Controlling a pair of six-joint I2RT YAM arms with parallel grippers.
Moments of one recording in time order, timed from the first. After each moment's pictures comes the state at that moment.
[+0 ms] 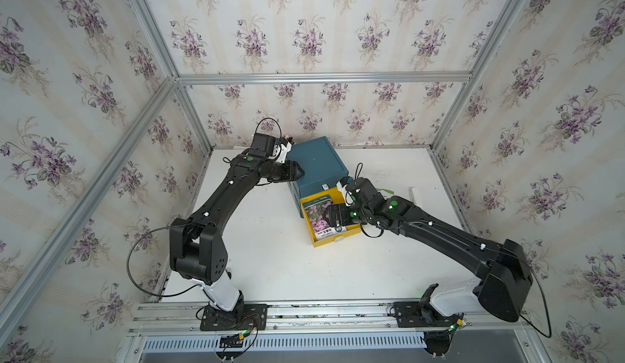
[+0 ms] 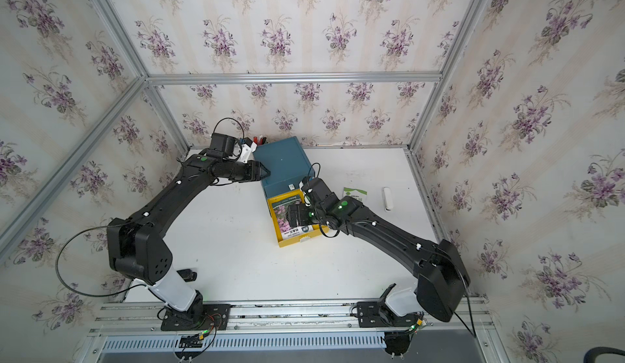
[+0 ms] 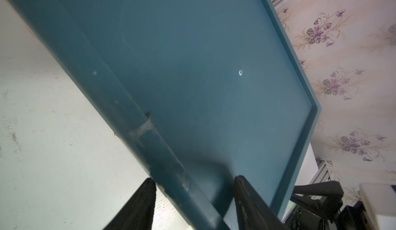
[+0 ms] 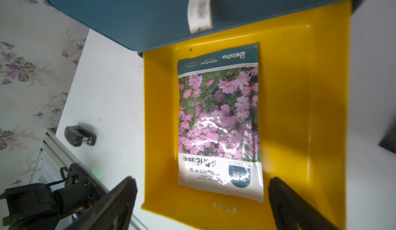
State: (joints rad) left arm -0.25 1.70 1.52 -0.73 0.45 -0.26; right arm 0.79 1.45 1.15 -0.59 -0.12 0.53
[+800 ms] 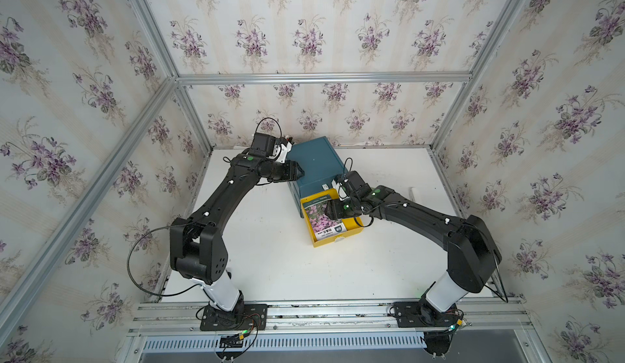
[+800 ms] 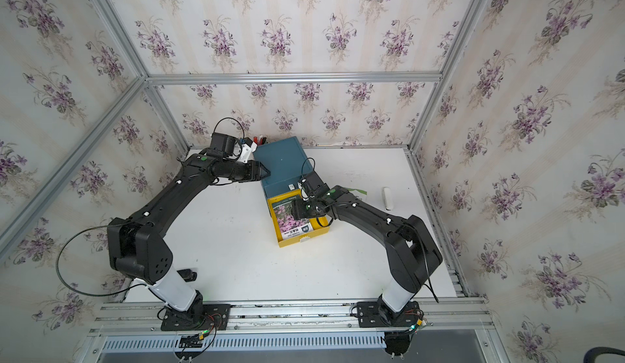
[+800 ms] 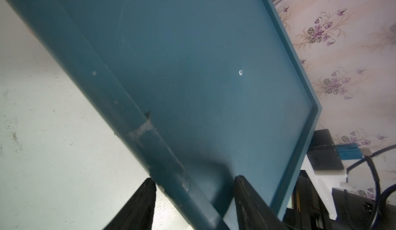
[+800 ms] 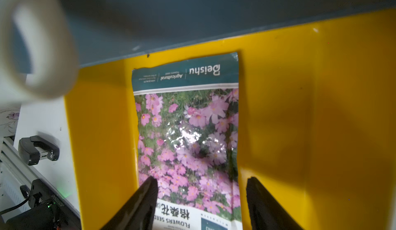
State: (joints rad) left arm -0.25 1.70 1.52 -0.74 0.44 -0.26; right arm 0.72 1.66 1.22 -0.56 -0.13 0.46
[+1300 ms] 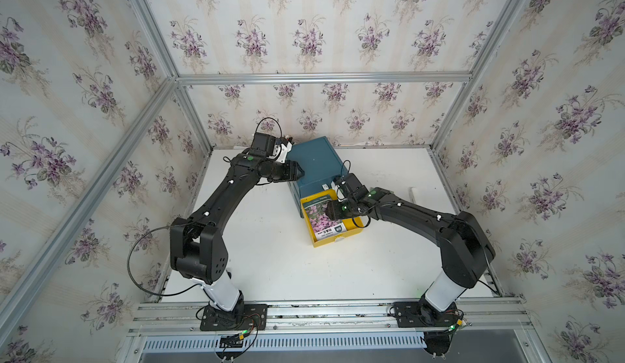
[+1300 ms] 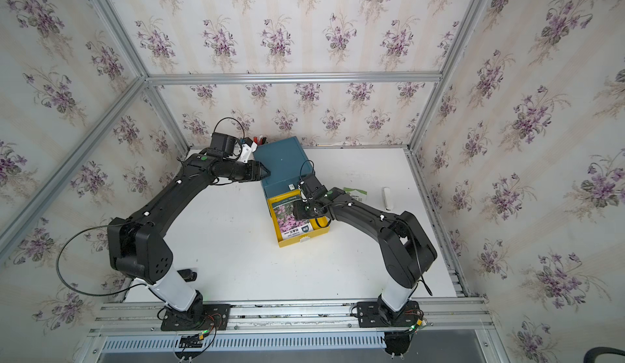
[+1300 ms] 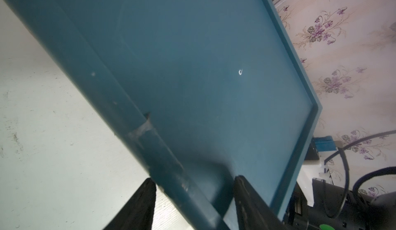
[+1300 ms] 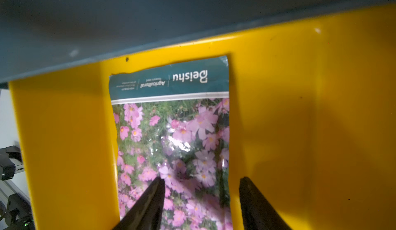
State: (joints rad) left arm -0.25 1.70 1.53 -0.75 0.44 -0.25; right arm 0.72 1.70 1.20 -0.51 -0.10 0.46
